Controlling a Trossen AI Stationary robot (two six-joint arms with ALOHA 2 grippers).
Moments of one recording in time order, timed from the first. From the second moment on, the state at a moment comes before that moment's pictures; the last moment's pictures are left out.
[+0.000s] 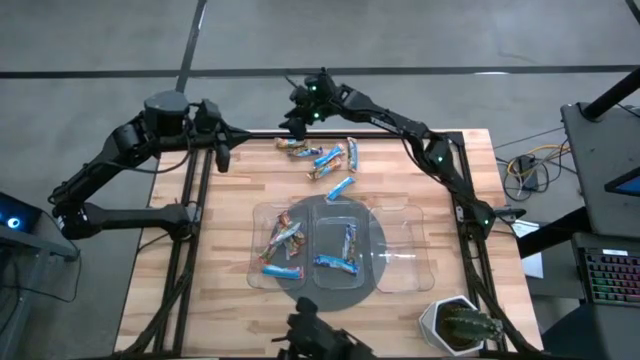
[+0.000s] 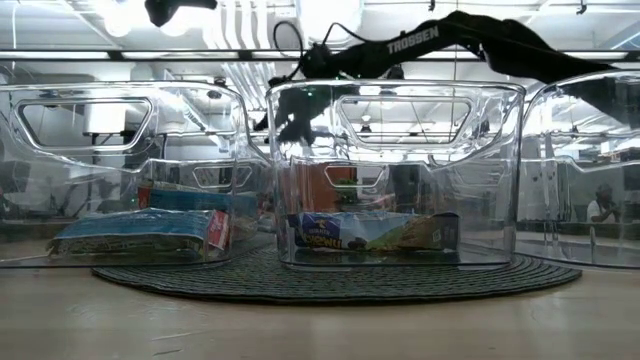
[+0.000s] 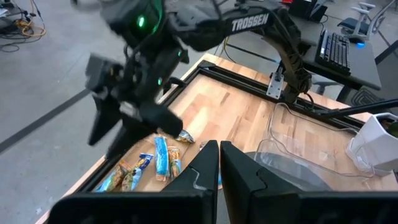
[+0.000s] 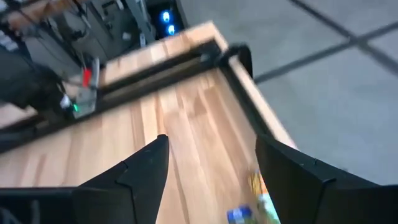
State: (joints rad) left arm 0.56 0.90 1.30 -0.76 0.18 -0.08; right arm -0.56 2.43 2.36 -0.50 -0.42 0.09
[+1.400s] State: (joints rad) left arm 0.56 0.89 1.30 -0.79 0.18 -0.09; right arm -0.61 2.54 2.33 -0.97 -0.21 -0.52
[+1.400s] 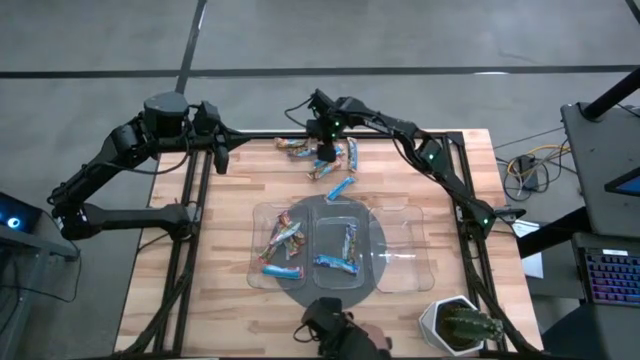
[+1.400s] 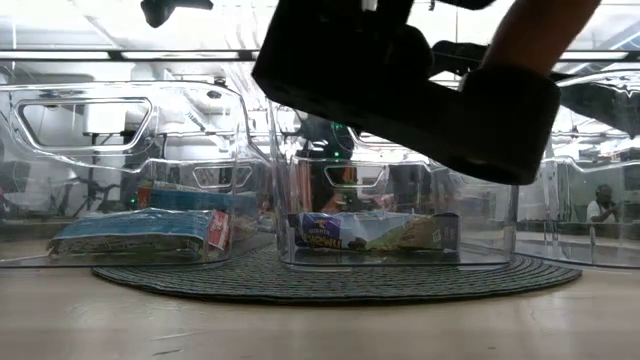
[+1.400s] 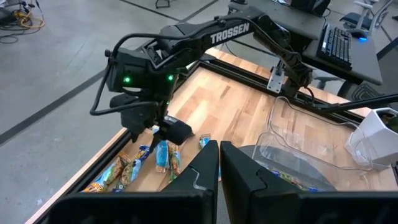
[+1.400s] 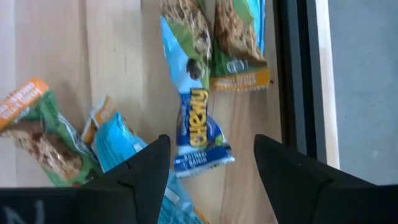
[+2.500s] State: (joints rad) left arm 0.56 0.89 1.30 -0.79 0.18 -0.11; right arm -0.61 2.55 2.27 -0.93 -0.21 -0.58
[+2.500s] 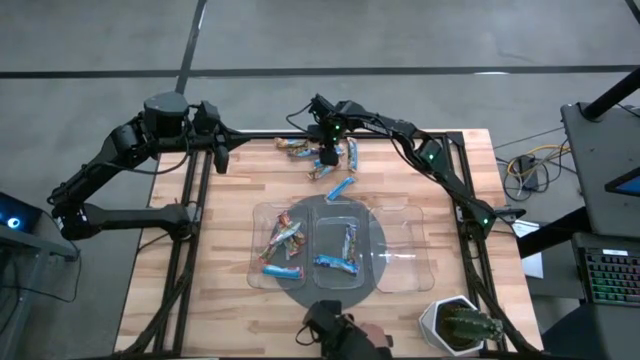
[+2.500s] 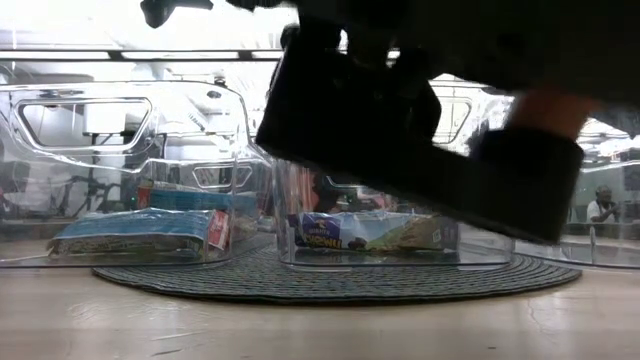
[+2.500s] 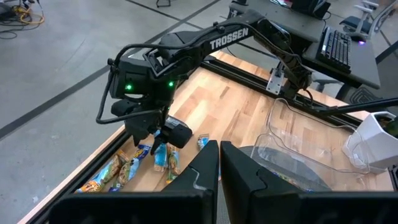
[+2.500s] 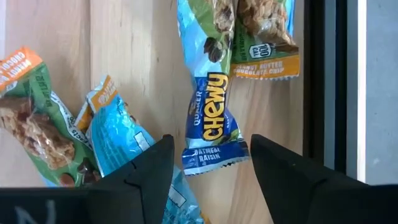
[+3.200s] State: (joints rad) left arm 0.56 0.89 1.30 -0.79 0.18 -0.12; right arm -0.61 2.57 2.27 -0.94 -0.24 -0.58
